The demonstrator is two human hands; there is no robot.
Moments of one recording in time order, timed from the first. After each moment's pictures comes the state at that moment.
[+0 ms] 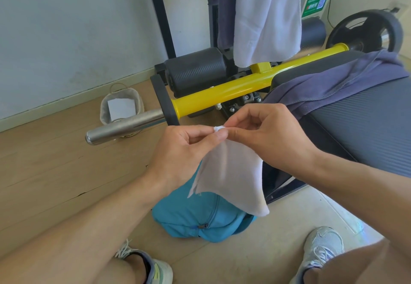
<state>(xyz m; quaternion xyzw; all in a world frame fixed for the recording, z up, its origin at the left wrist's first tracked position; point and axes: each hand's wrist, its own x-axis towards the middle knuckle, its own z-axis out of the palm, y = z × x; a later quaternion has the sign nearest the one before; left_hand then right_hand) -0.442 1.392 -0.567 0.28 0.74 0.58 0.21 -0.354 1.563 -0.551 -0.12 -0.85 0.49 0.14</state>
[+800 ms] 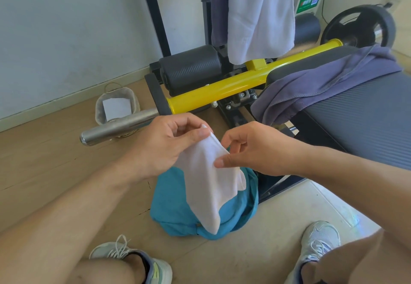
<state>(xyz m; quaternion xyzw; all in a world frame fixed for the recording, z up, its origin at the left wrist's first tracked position) -0.473 1.381 -0.557 0.35 0.76 0.48 0.25 -0.356 1.570 -0.557 -0.08 -0.91 0.40 -0.12</state>
